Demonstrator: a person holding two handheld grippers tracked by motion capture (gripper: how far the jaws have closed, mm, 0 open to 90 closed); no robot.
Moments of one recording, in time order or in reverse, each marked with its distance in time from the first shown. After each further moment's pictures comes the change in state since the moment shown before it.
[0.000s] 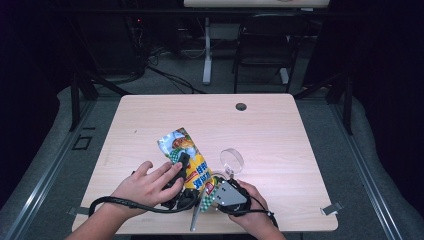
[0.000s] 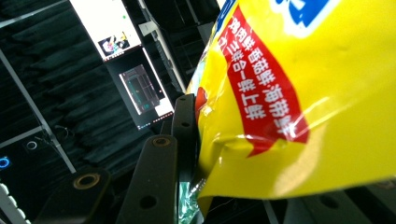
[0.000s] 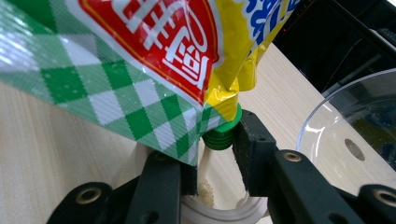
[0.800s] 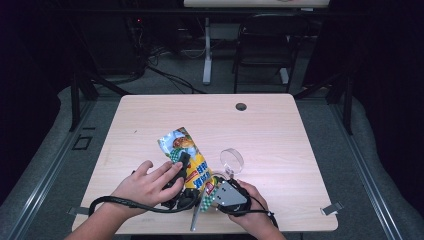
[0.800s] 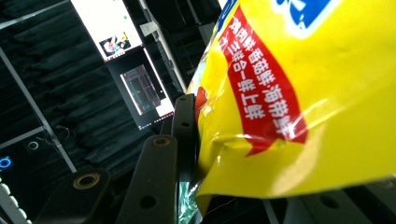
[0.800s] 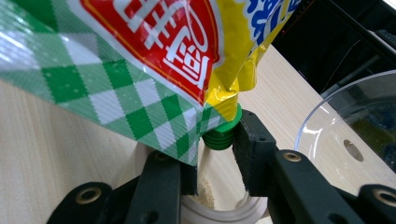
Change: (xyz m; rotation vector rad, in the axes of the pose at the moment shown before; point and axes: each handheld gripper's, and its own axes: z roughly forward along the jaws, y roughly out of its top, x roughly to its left) left arm 0.002 0.000 -0.001 -0.003 0.006 0.000; right arm 0.000 0.001 -0.001 -0.002 -0.002 0.002
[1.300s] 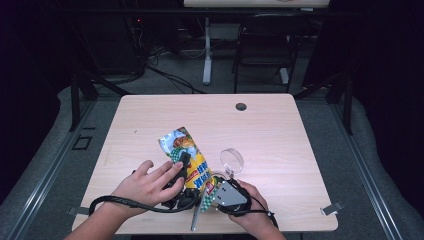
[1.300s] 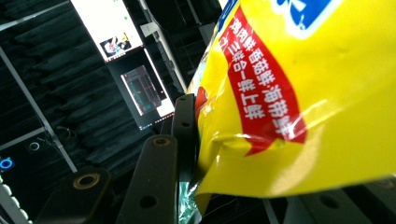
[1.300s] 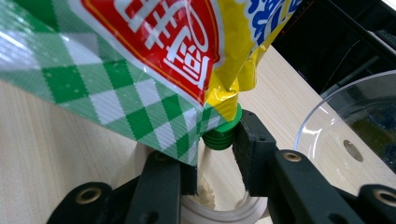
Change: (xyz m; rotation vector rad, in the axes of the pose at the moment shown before) left arm 0.001 0.000 0.000 0.002 -0.016 -0.004; right arm 0.000 0.000 0.000 0.000 -0.001 -0.001
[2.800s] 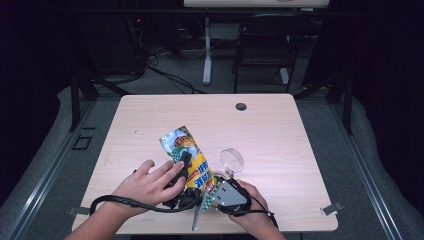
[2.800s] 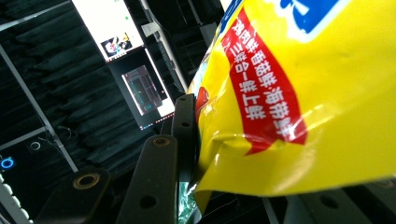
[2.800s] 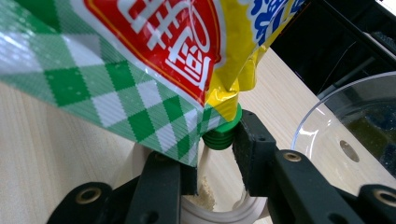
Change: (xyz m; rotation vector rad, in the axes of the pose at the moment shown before) left arm 0.003 0.002 -0.001 0.002 0.011 0.001; right arm 0.000 0.000 0.000 -0.006 -0.011 -0.005
